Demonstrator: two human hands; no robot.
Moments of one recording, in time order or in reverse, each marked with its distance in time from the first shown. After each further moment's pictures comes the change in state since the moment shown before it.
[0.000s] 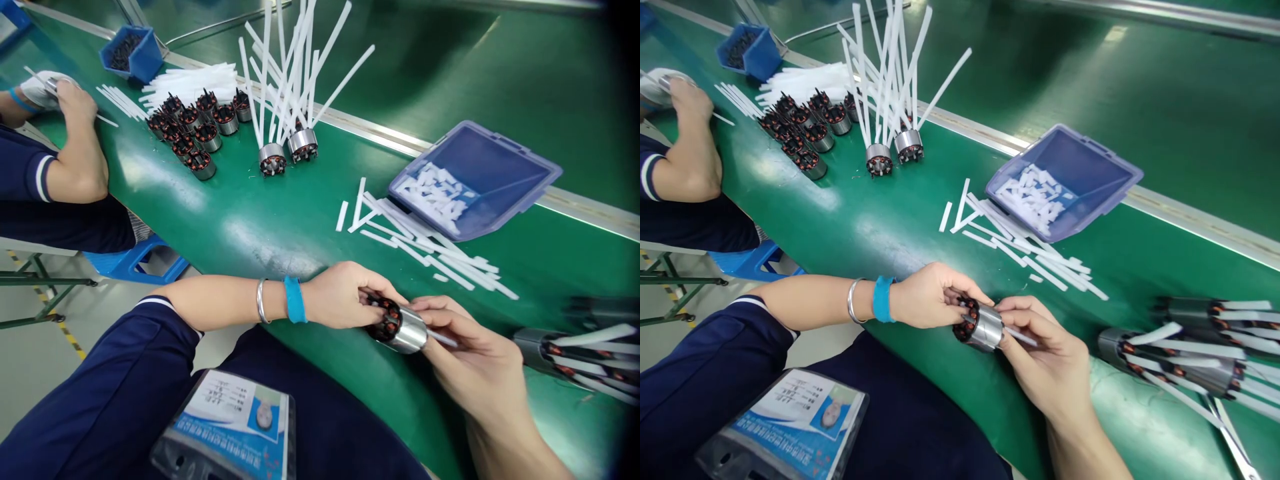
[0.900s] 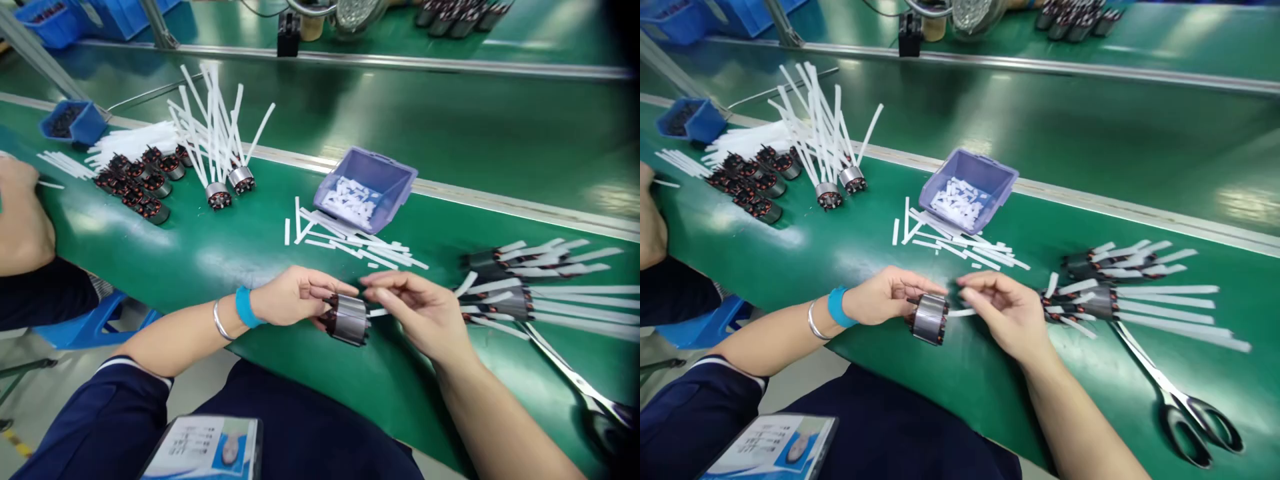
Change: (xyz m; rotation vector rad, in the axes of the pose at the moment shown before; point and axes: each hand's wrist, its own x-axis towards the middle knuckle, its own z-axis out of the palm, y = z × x) left_hand -0.002 0.017 -0.017 -0.169 -0.204 -0.118; right_hand 0.022 -0.005 -0.016 -0.036 0.104 0.001
